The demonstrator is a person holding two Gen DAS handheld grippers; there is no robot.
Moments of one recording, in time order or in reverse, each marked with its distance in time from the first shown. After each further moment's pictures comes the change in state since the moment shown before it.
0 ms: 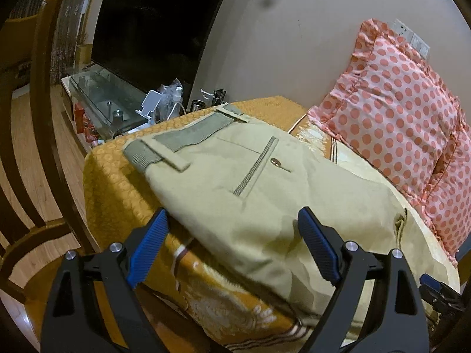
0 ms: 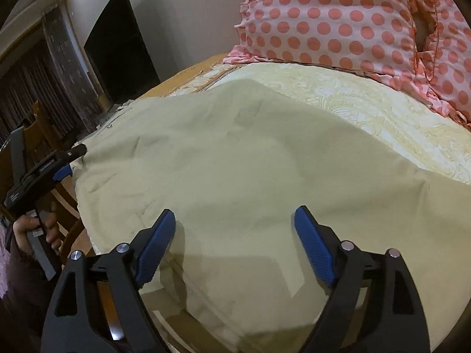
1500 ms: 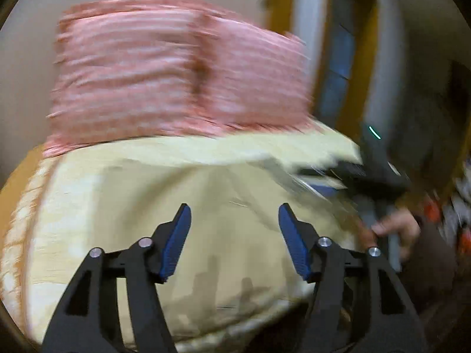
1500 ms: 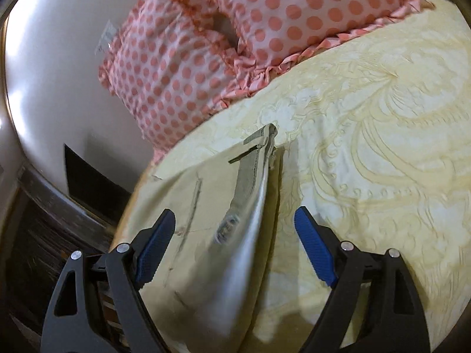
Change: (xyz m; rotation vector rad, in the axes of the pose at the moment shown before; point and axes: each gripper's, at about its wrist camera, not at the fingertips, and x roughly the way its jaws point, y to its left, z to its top) left arm -0.083 -0.277 -0.082 0.714 0.079 -0.694; right arm -0.149 -0.197 -0.071 0.646 -0.267 0.038
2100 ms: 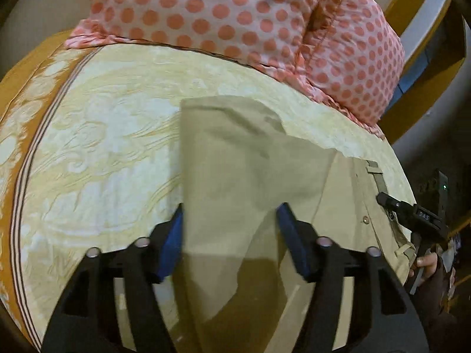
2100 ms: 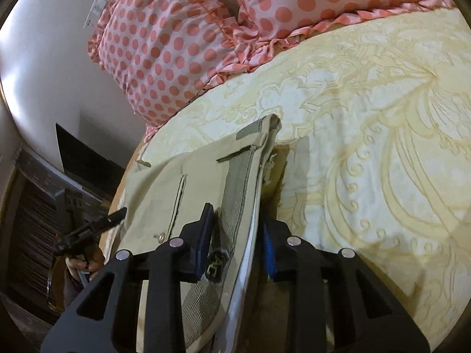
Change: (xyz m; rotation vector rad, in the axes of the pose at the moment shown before) left arm 0.109 0.148 0.005 -0.342 0.356 -0.030; right arm 0.040 -0.008 0.024 -0.046 0.151 0.002
